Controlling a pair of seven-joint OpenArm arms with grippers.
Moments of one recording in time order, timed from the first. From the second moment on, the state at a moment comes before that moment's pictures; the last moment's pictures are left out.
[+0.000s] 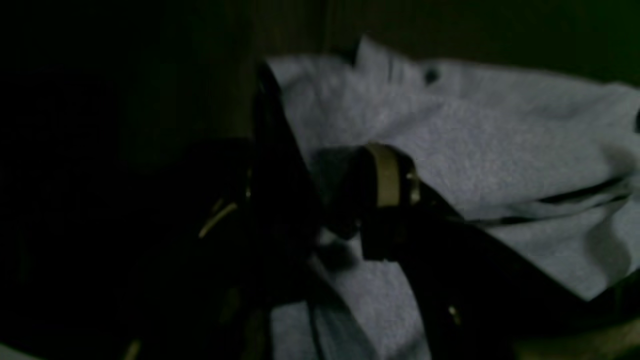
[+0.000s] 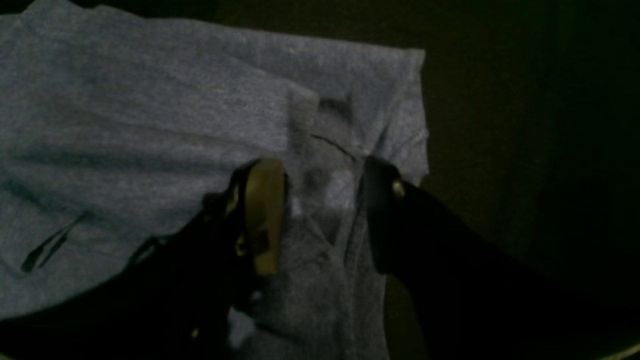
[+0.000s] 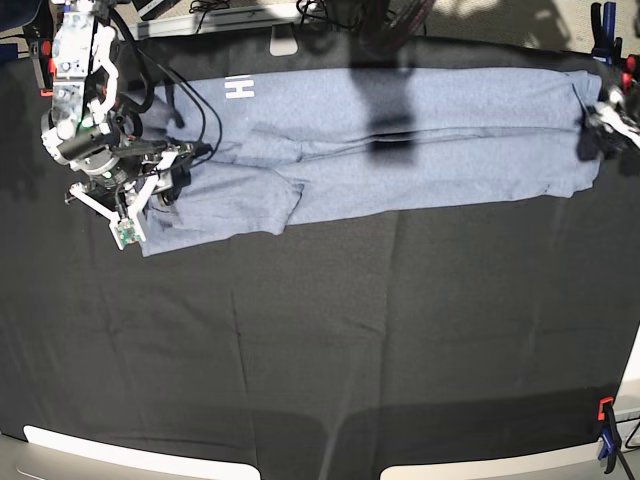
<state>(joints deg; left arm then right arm) 17.2 -28.0 -33.8 73.5 -53.2 -42.5 46.3 -12.1 16.9 11.8 104.9 7.9 25.2 -50.2</state>
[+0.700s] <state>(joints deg) 19.1 -24.0 -33.9 73.5 -55.9 -42.5 49.3 -12.1 16.7 11.8 104.9 8.0 25.2 -50.9</state>
